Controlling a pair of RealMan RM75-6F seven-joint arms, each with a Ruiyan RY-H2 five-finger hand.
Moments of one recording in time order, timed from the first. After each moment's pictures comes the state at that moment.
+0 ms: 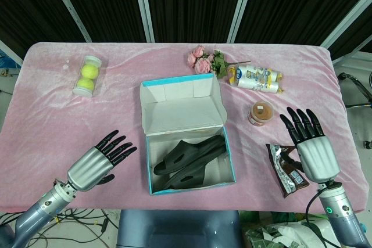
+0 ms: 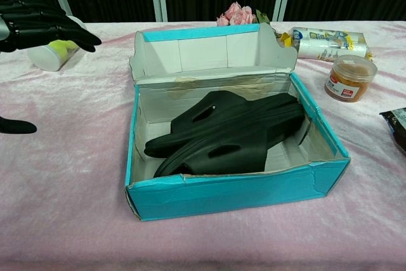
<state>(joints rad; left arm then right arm) -0.44 -1.20 0.01 -1.69 1.90 1.25 0.27 0.24 -1.13 0.15 -1.70 -1.65 1.45 -0.21</state>
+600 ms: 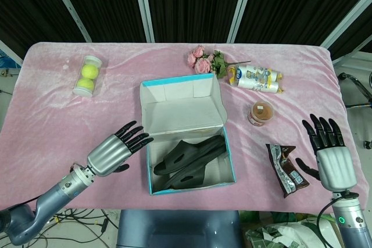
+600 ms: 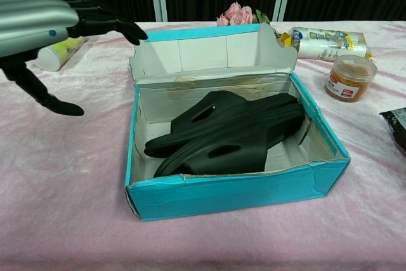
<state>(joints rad) -0.59 -1.25 -0.08 -1.70 1.78 1.06 0.26 0.15 -1.14 0.11 -1.64 -1.60 1.55 -0.16</state>
